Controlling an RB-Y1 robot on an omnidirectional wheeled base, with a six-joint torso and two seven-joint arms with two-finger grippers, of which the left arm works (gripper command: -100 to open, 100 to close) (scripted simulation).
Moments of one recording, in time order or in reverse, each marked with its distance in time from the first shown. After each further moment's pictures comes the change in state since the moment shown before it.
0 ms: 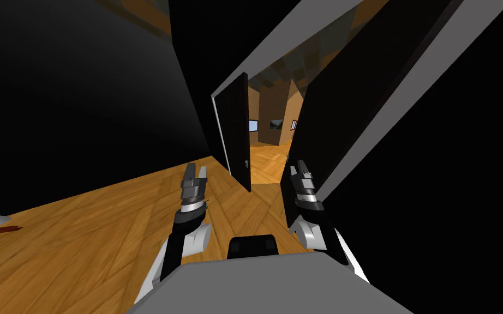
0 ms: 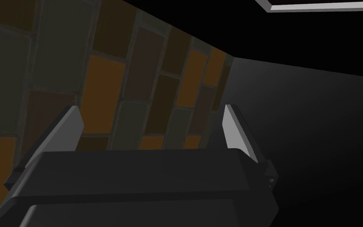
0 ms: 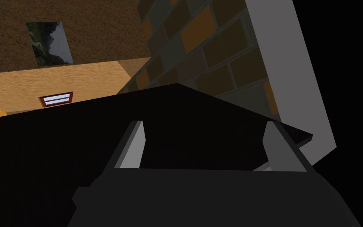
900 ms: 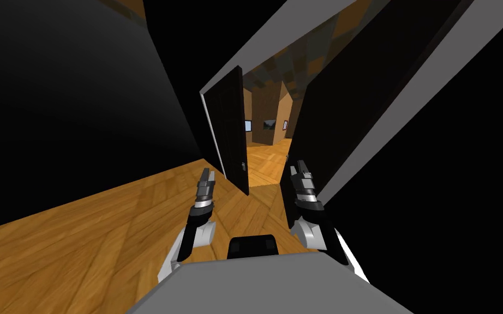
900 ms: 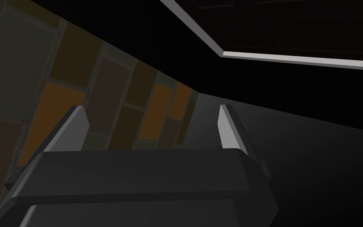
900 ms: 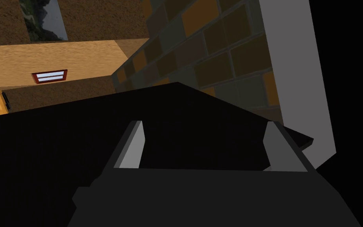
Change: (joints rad) arm -0.082 0.044 0.005 0.220 0.018 -0.031 0.023
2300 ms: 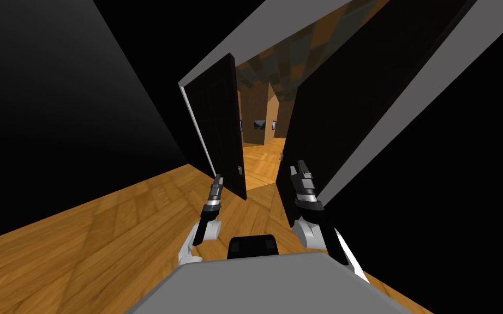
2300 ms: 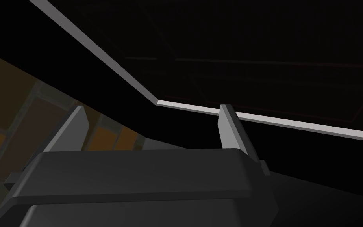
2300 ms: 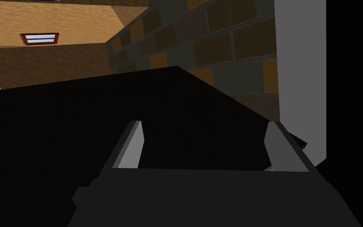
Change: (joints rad) arm -0.130 0.036 0.002 0.345 0.025 -0.038 0.033
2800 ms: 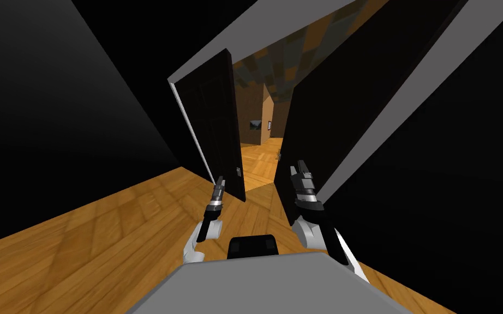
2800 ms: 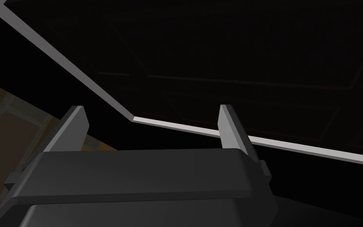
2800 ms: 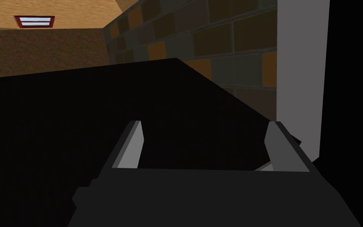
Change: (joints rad) arm -0.053 0.008 0.004 0.143 0.011 -0.024 0.015
